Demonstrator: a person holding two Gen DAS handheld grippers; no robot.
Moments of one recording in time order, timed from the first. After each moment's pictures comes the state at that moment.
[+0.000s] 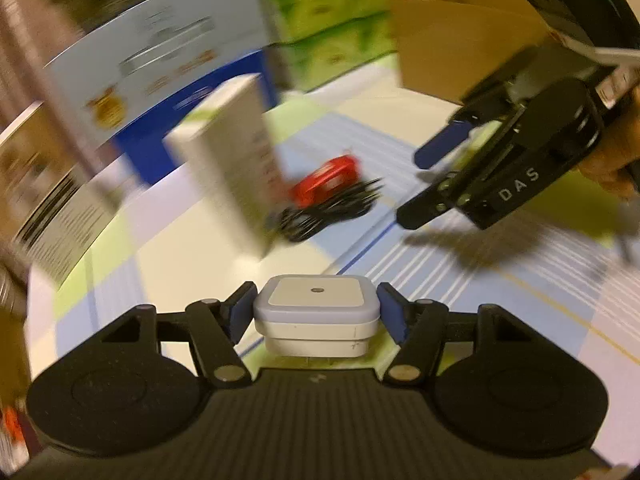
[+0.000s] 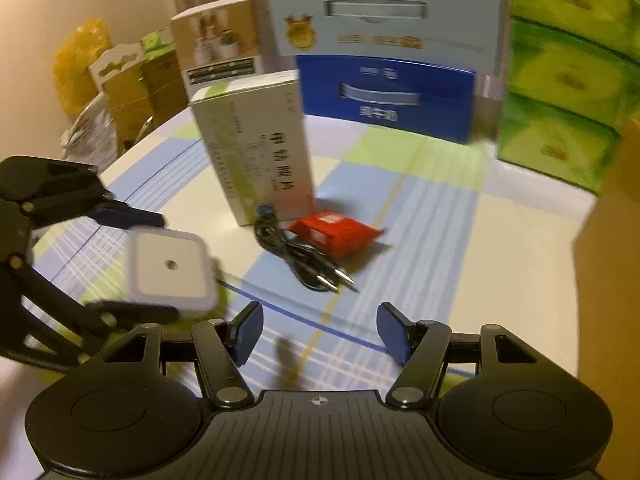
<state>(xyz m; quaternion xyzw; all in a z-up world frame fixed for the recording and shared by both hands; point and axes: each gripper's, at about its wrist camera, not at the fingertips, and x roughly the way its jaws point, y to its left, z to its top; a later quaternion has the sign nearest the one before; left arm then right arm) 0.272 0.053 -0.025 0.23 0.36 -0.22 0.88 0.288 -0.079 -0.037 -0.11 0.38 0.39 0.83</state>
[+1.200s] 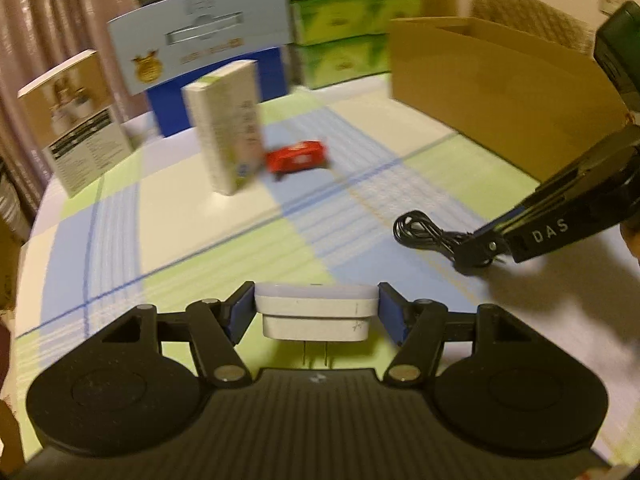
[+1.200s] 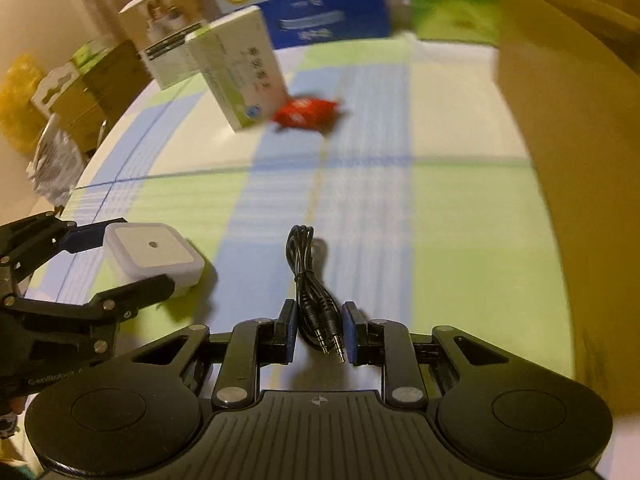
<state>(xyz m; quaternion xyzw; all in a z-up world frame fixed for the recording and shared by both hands) 0.170 0.032 -0.016 0.14 0.36 -0.19 0.90 0.179 -0.149 -0.028 -0.01 0.50 0.26 0.83</state>
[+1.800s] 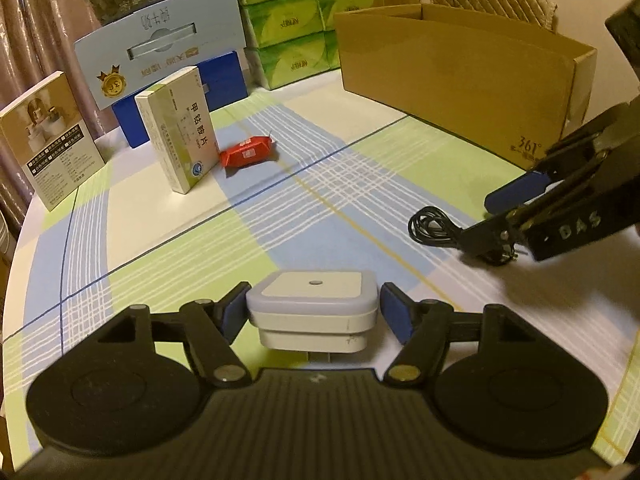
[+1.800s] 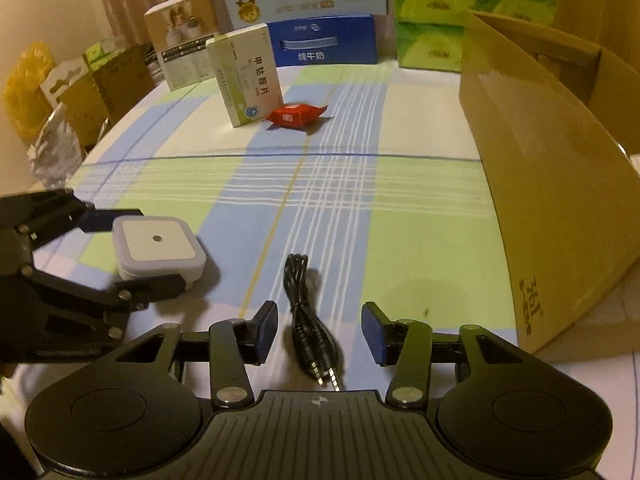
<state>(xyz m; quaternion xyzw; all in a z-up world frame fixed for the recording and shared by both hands) 0.143 0.007 -0.028 0.17 0.35 -0.21 0.90 0.141 -0.166 -0.024 -0.06 0.43 0.27 0.86</state>
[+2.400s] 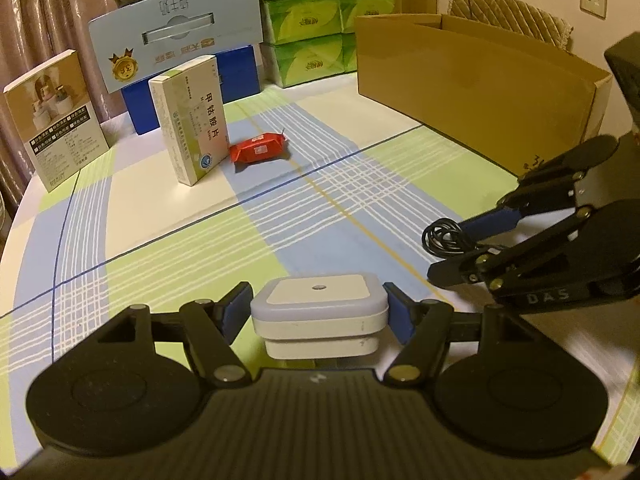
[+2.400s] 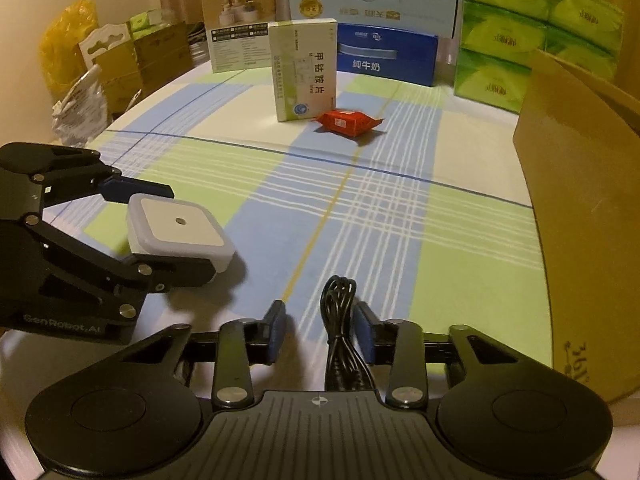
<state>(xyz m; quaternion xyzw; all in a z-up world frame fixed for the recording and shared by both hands) 0.154 0.017 -0.030 0.13 0.35 -0.20 0.90 0.141 -0.134 -0.042 -0.12 0.39 0.32 0.85</state>
